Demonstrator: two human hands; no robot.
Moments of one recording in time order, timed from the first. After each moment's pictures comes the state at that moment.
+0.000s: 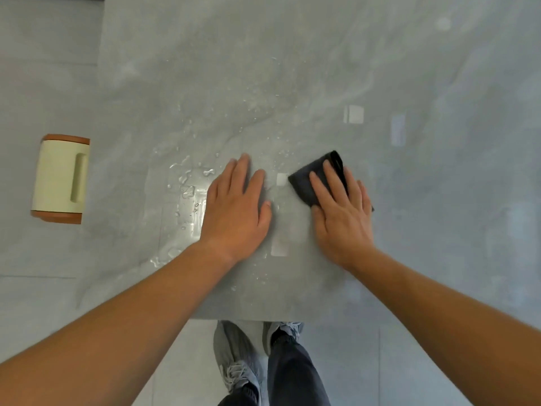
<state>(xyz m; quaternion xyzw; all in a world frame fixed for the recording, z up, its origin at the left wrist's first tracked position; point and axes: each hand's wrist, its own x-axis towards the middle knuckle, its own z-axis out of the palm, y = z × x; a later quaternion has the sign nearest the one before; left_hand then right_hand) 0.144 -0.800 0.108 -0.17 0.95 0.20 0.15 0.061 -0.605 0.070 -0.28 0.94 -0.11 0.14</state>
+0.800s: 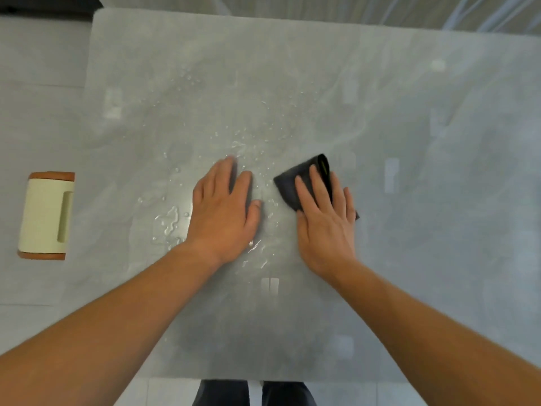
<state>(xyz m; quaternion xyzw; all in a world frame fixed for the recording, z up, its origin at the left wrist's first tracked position) 0.068 -0.837 0.107 -0.18 0.95 0.19 0.14 0.002 -0.649 0.070 -0.27 0.94 -0.14 0.13</state>
